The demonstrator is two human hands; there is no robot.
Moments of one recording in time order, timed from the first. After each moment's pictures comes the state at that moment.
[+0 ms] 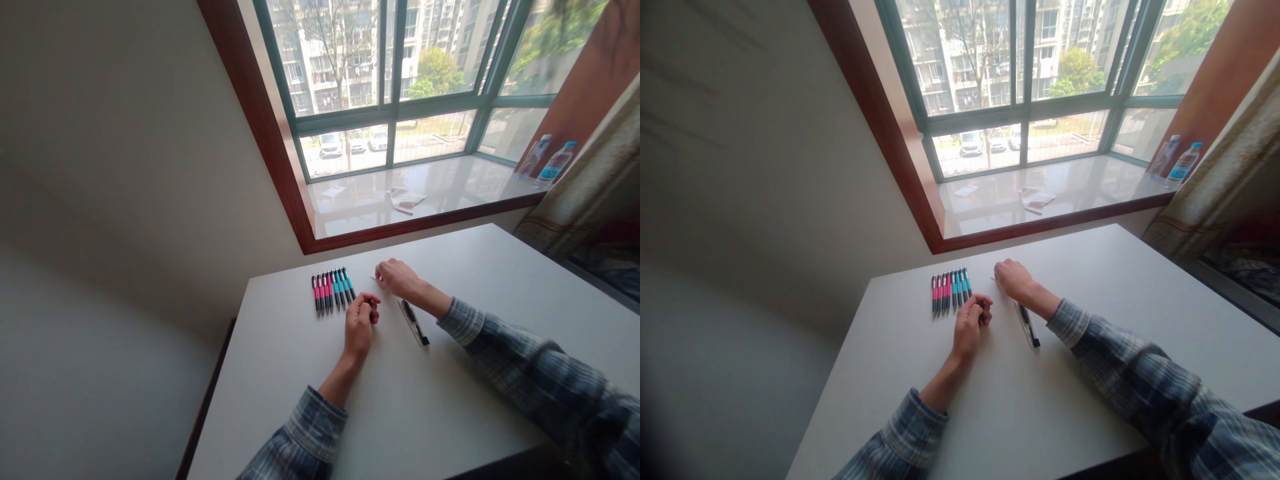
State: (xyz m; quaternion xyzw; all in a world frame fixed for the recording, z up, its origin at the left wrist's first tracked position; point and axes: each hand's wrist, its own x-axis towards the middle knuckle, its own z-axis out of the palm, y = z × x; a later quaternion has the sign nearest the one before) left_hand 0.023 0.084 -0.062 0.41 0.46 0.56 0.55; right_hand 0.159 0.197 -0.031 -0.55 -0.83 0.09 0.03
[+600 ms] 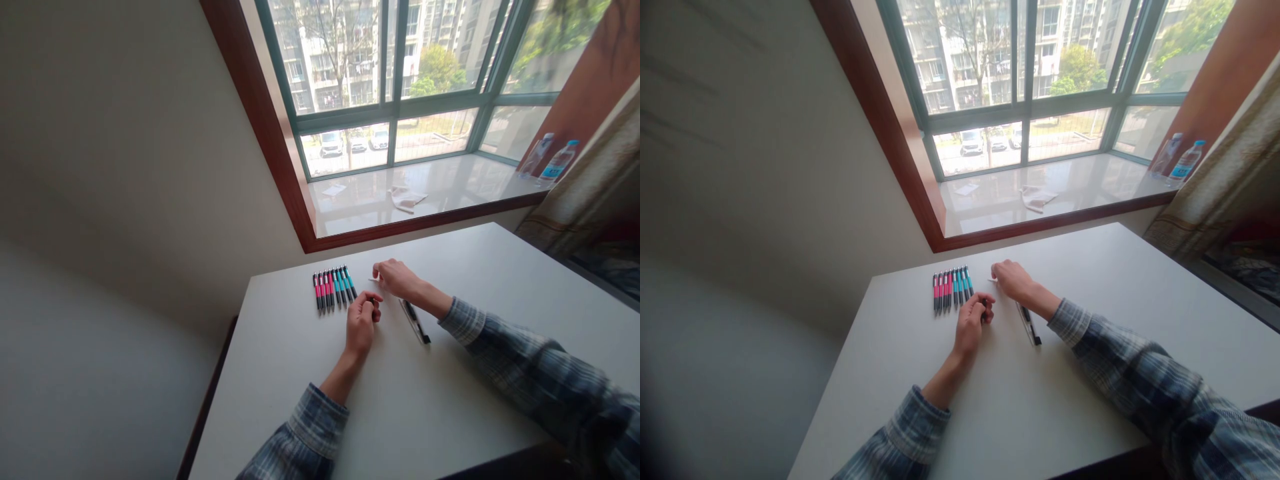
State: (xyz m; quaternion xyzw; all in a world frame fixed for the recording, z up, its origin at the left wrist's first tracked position) left_hand 0.023 0.084 -0.059 0.42 0.47 0.55 0.54; right_hand 0.159 0.196 -0.035 -0.52 -0.85 0.09 0.04
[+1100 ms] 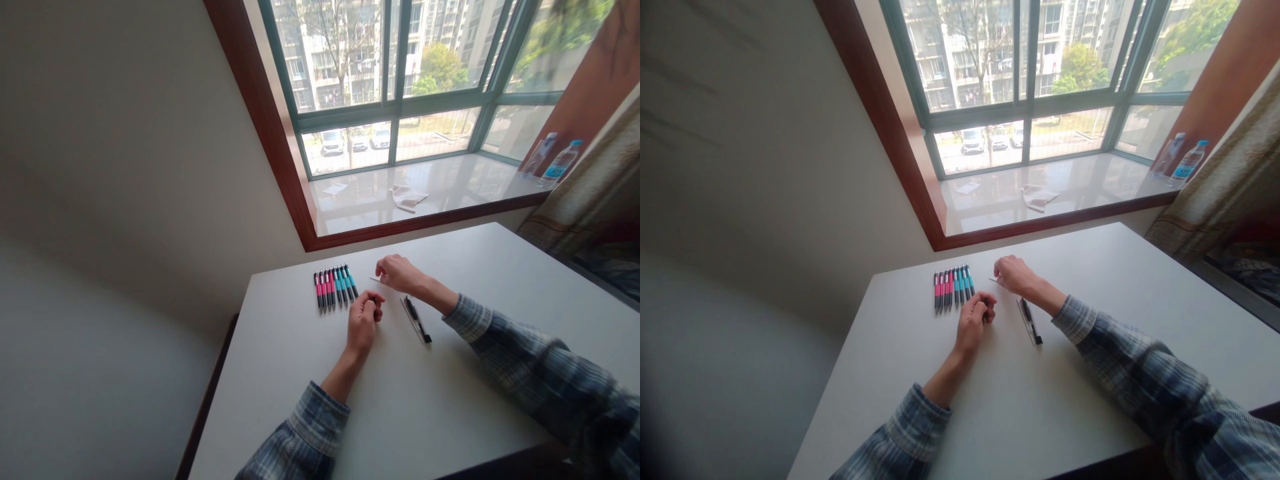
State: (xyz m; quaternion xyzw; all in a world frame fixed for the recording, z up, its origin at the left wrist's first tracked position) left_hand 0.024 0.084 -0.058 0.43 0.46 0.55 0.55; right_hand 0.164 0.200 -0.027 -0.52 -0.84 0.11 0.07
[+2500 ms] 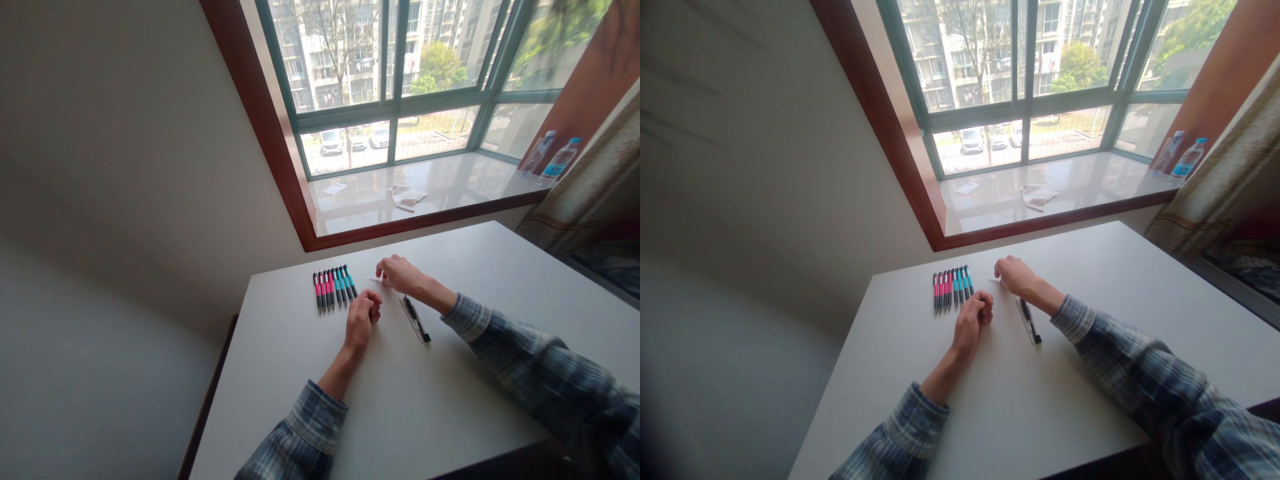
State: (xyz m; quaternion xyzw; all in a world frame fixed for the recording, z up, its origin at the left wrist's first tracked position) left_hand 0.018 0.086 -0.059 0.41 0.43 0.53 0.61; right_hand 0.165 0.196 -0.027 -0.52 -0.84 0.15 0.07
